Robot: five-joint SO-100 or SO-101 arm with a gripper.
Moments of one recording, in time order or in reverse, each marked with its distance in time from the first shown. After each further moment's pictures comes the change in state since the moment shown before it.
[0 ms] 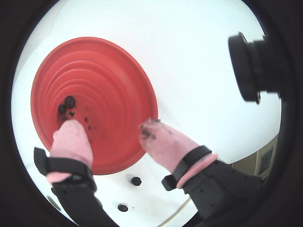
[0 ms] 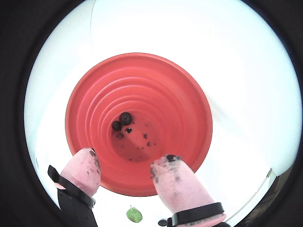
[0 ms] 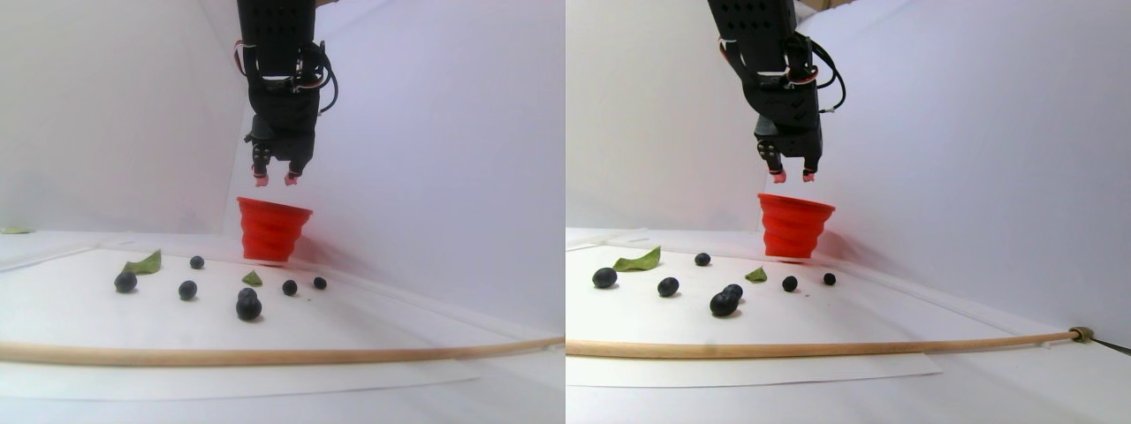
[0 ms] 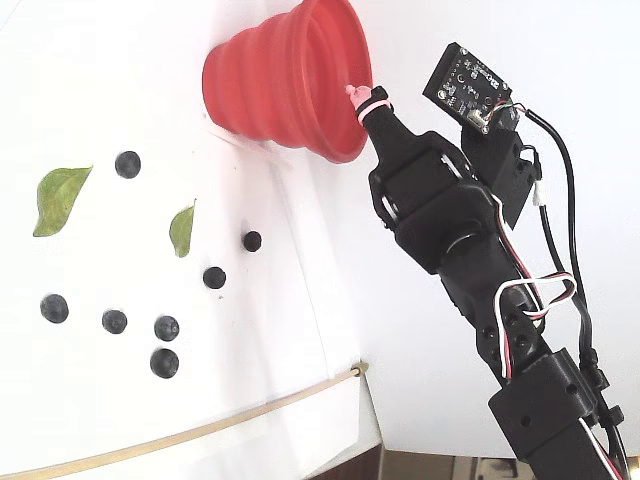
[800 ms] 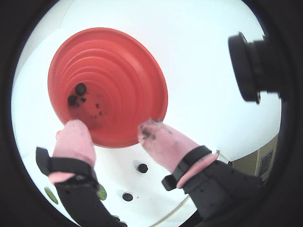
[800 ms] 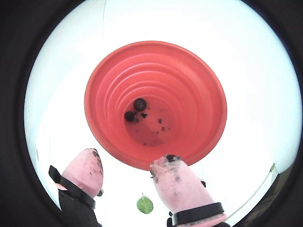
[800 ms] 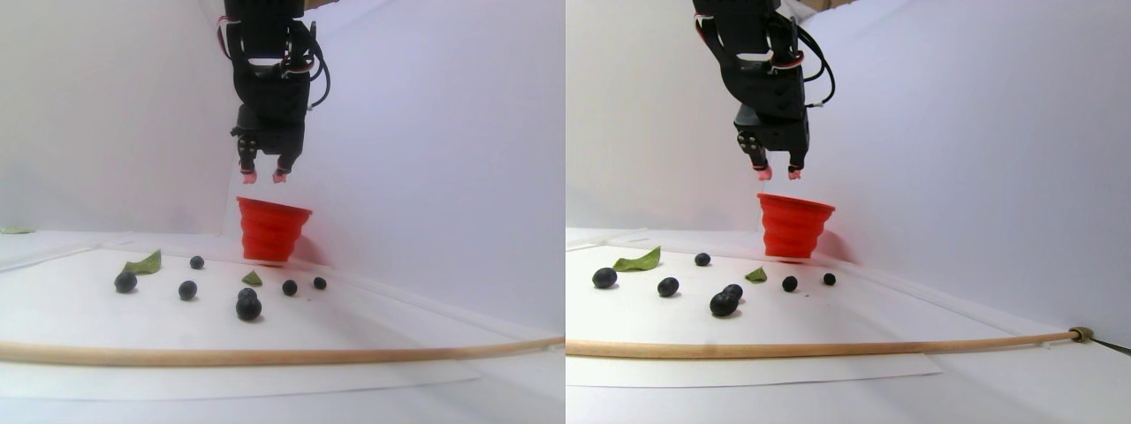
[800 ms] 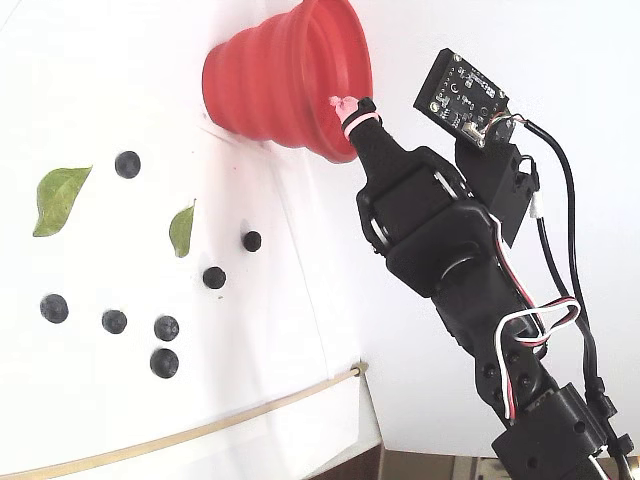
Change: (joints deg) arm -2.7 8.1 12.2 -2.6 0.9
